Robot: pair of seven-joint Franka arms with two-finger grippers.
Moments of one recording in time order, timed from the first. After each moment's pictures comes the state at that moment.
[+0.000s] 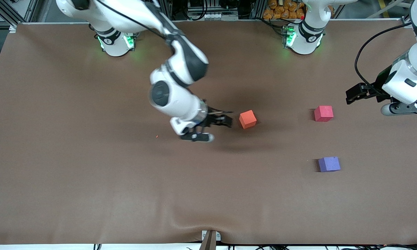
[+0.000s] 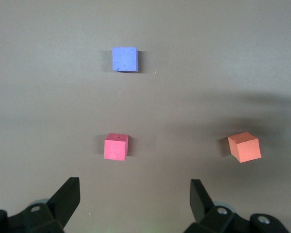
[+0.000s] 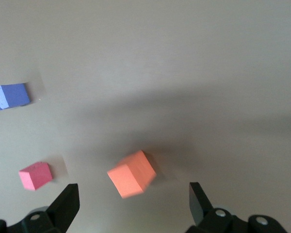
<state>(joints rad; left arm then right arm) 0.02 0.08 -0.15 -1.55 0.02 1.57 -0.19 0.73 0.62 -0.14 -1.35 0.63 2.10 0.54</state>
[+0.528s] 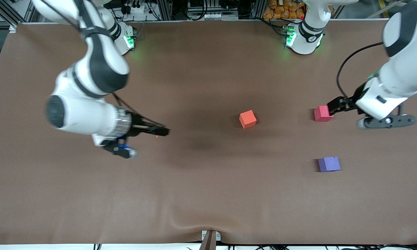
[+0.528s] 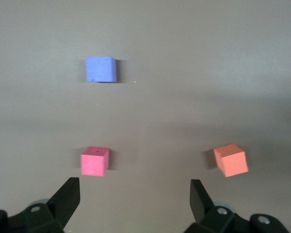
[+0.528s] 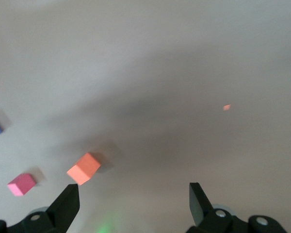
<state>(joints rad) -0.07 0.17 -0.16 -1.55 0.02 1.67 -0.29 0.41 0.45 -0.14 -1.37 0.51 1.73 0.54</state>
